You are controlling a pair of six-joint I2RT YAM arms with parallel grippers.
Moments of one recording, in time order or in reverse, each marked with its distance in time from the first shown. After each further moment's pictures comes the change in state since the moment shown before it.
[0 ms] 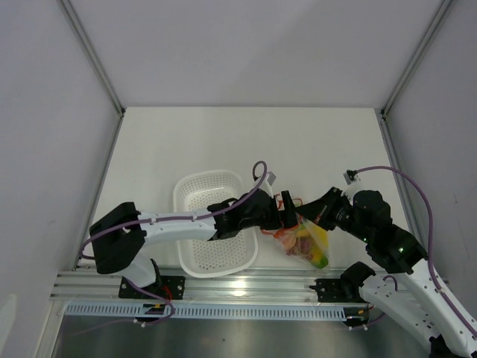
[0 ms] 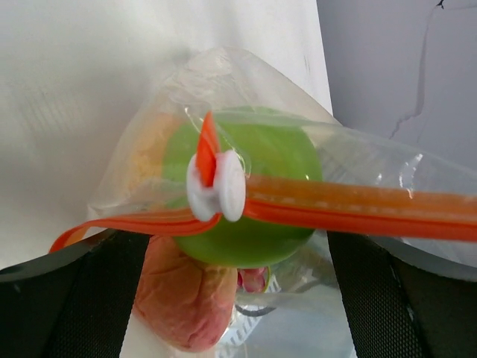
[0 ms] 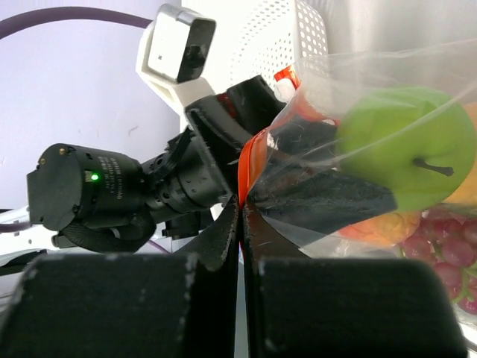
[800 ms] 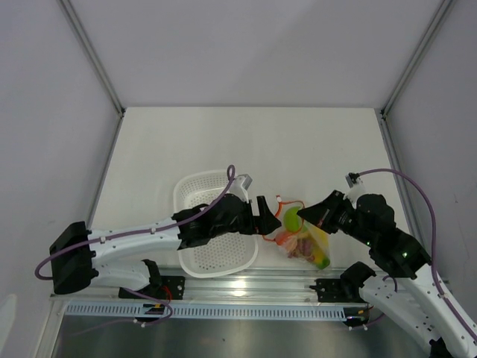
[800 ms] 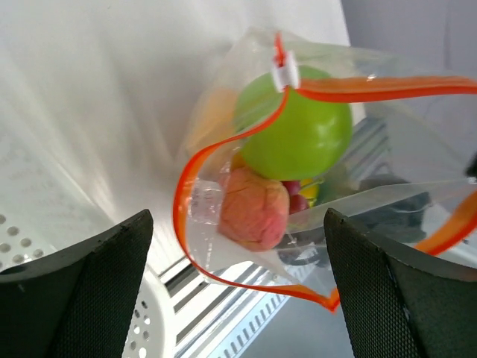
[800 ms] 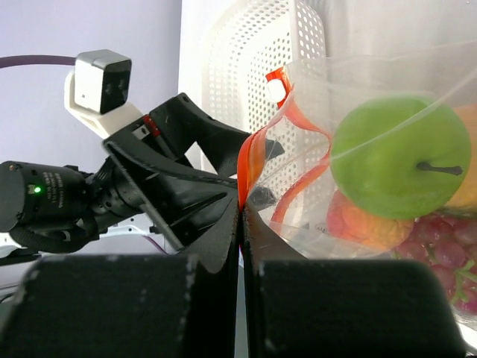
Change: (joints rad) left arm 0.000 -0.348 -0.144 -0.196 -0.082 0.110; right arm 0.000 -0.043 -0.008 -0.025 -0.010 -0.027
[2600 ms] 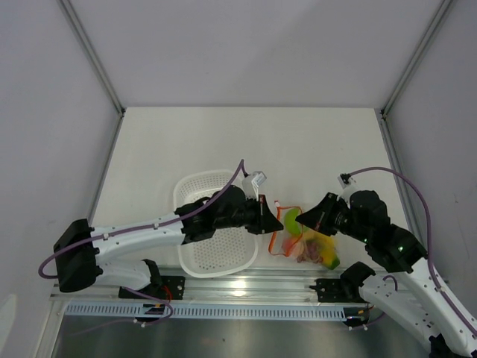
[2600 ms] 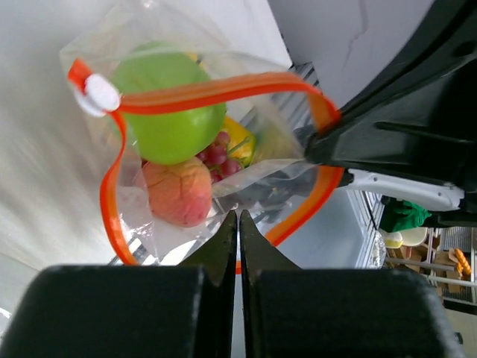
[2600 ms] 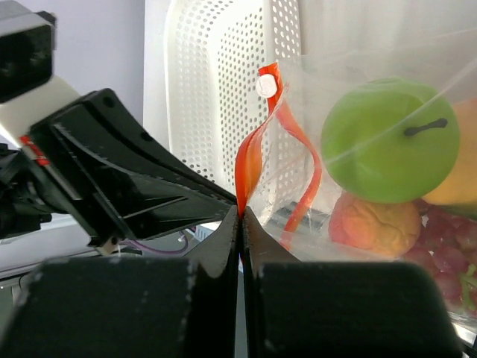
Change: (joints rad) left arm 0.026 0.050 0.064 0.055 0.282 0.053; right arm -0.001 0.048 0.017 -0.075 -0.046 -0.091
